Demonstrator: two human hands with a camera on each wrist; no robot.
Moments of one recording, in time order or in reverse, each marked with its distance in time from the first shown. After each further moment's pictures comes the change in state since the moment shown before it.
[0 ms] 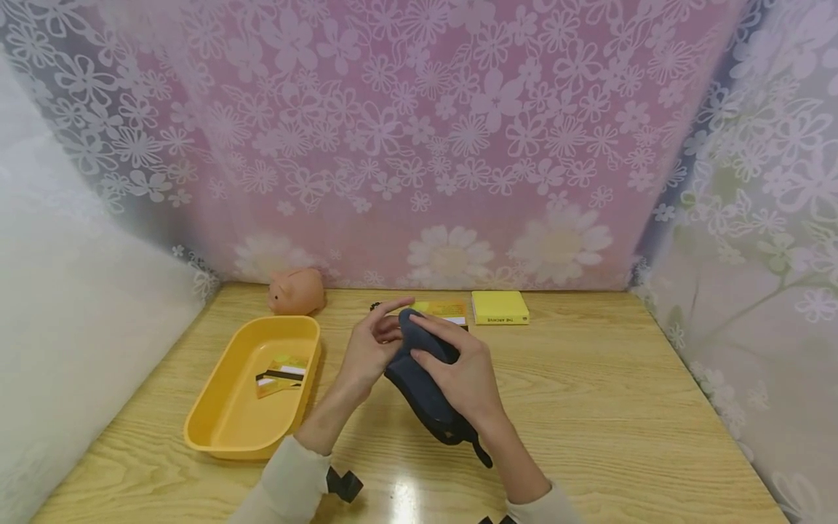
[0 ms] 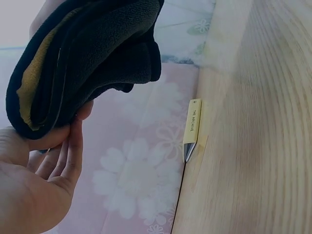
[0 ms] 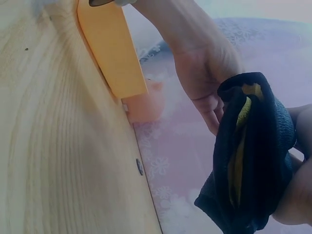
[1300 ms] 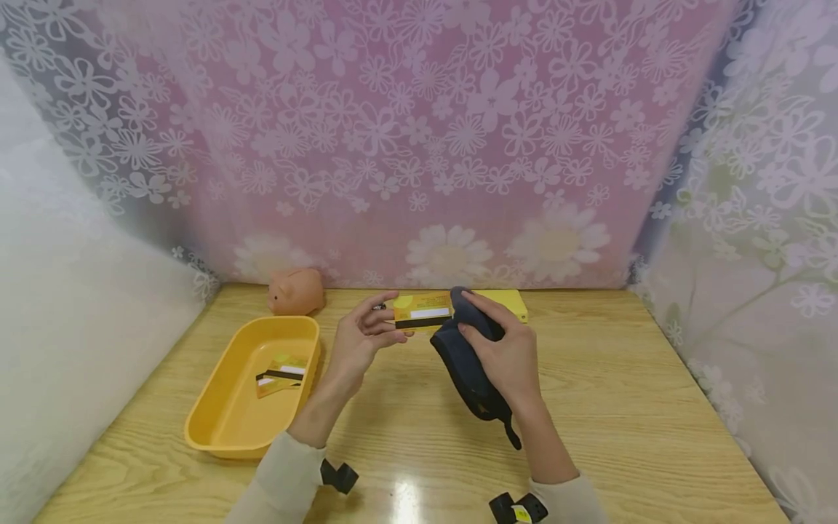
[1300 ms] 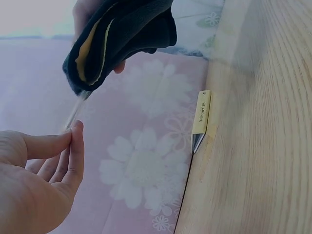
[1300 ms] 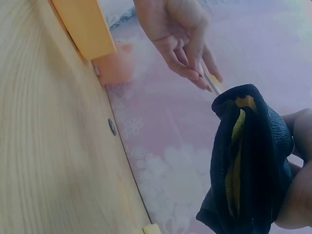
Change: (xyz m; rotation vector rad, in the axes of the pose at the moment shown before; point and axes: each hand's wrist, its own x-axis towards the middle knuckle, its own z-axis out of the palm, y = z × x) left_hand 0.003 0.006 -0.010 -0.065 0.092 -0.057; right_hand 0.011 0.018 -0.050 -0.112 0.176 0.115
